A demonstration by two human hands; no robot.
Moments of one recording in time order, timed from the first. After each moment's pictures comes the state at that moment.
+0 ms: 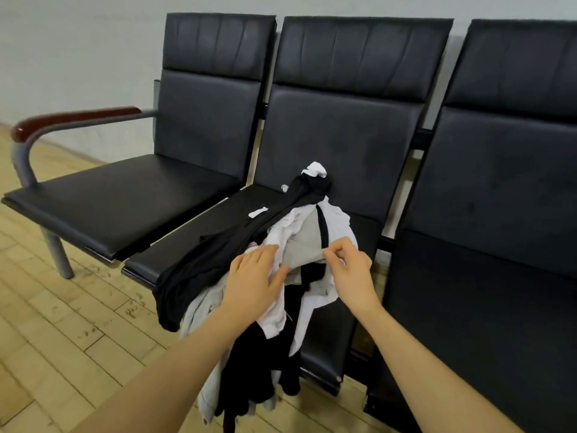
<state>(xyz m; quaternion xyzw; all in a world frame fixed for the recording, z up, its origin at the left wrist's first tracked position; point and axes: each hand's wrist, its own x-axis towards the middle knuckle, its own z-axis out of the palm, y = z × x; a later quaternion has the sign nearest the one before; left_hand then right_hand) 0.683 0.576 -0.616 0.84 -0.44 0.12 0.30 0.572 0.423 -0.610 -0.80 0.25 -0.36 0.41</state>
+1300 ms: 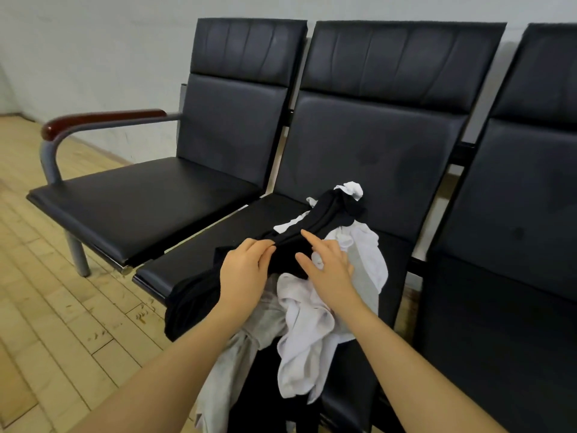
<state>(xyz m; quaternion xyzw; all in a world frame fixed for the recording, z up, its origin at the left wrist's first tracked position) 0.746 0.565 -0.613 0.80 -0.36 0.23 0.43 0.651 0.436 -0.603 -0.87 0.22 -0.26 0.36</state>
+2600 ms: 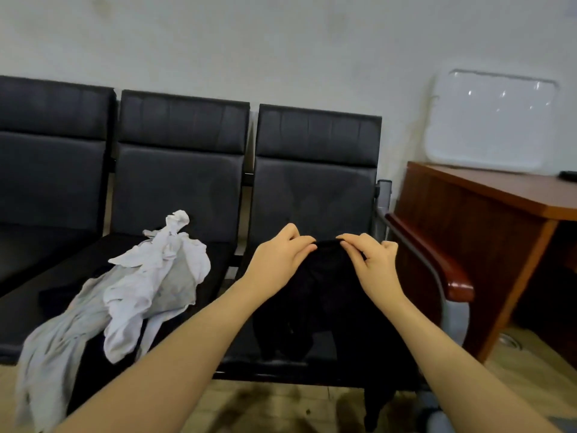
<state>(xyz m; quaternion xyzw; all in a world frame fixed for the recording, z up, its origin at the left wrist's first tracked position) 0.398 0.475 -0.469 0.53 -0.71 0.20 0.42 0.213 0.402 -0.474 -0.80 0.31 -0.51 0.00</state>
